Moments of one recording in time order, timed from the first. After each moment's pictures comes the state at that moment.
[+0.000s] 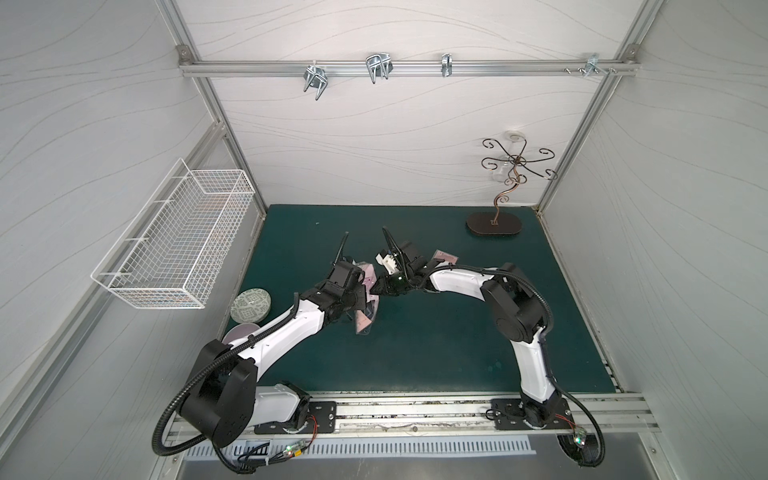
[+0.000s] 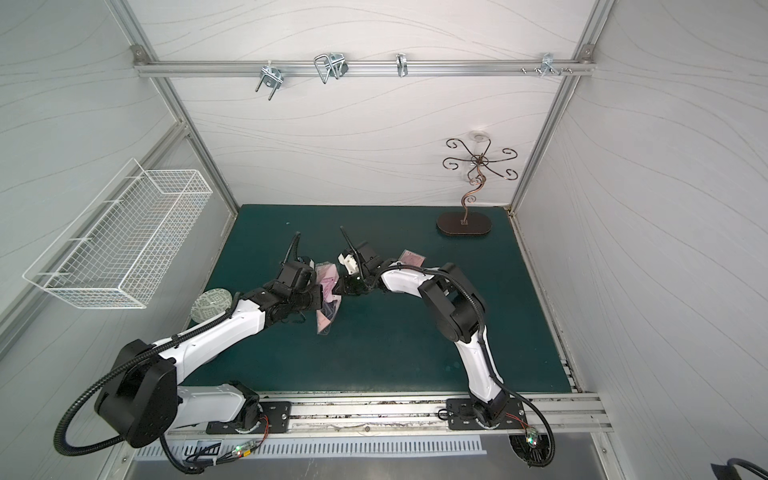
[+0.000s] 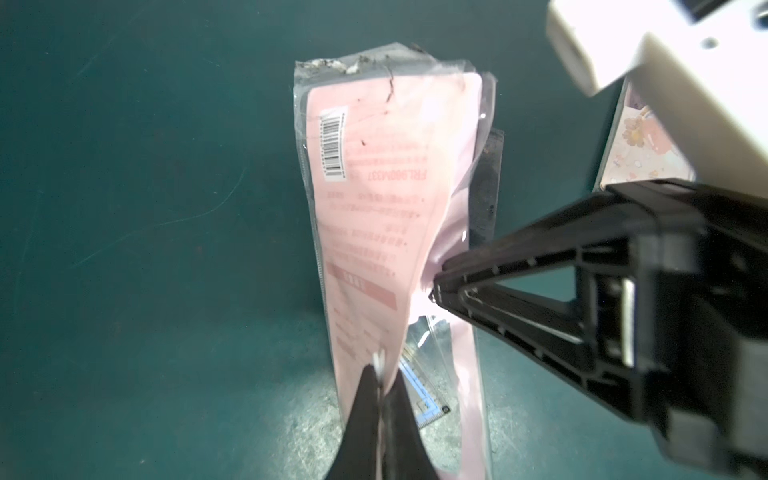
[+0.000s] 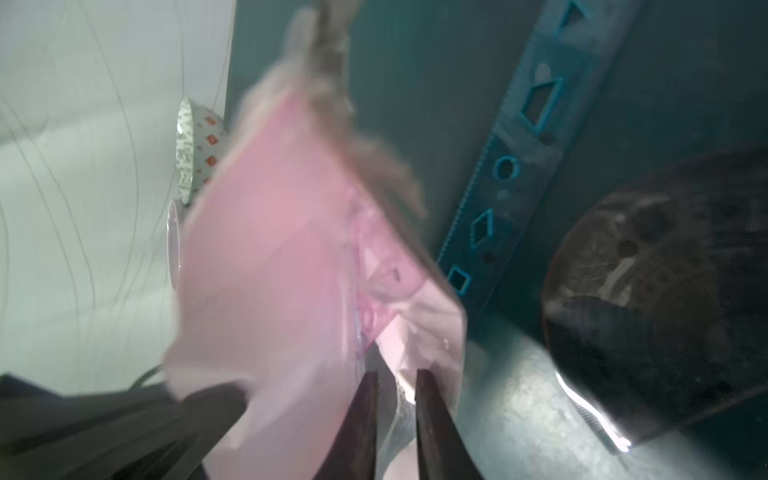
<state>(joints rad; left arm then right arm) -0.48 1.30 0.76 -0.39 -0.11 -0.47 0.80 2.13 1.44 -0.15 -0.58 0.61</state>
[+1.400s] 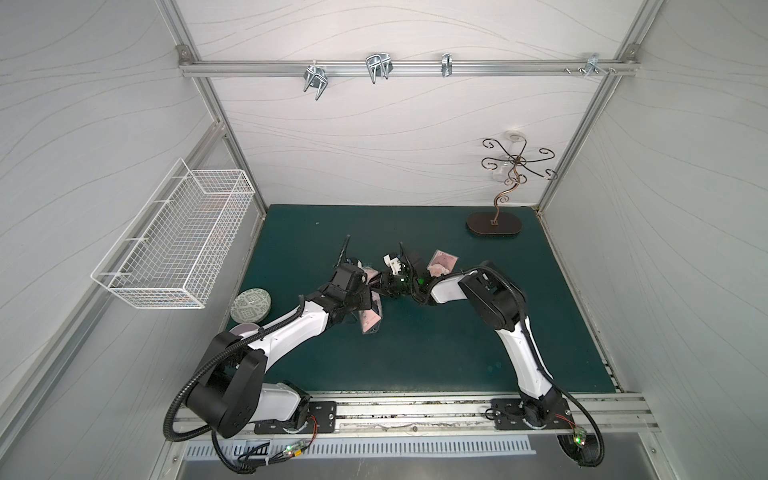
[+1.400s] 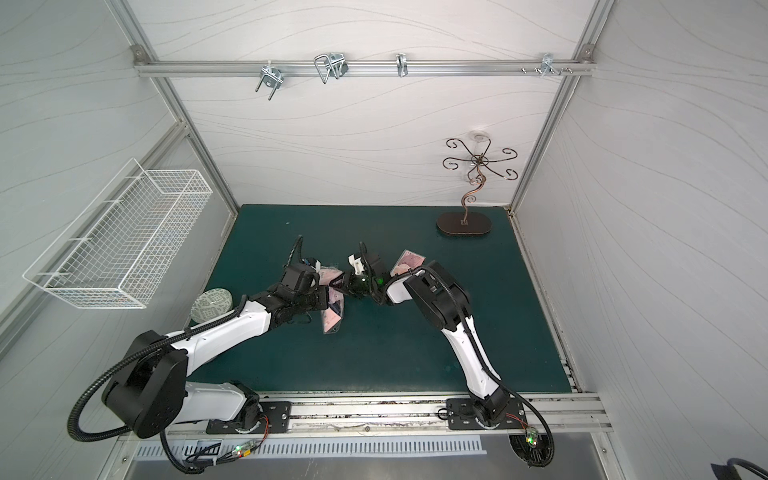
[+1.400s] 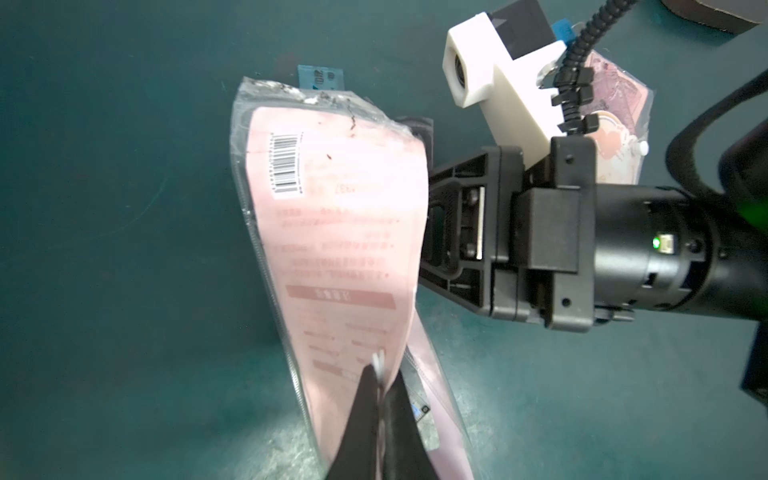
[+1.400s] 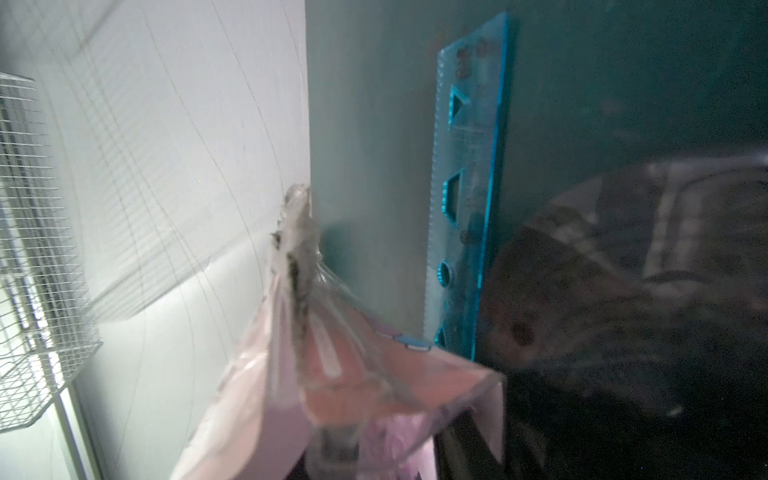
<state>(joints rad) -0.49 1.35 0.70 -0.22 -0.01 -0.49 0.75 2.31 1.28 0.61 -0.64 1.14</state>
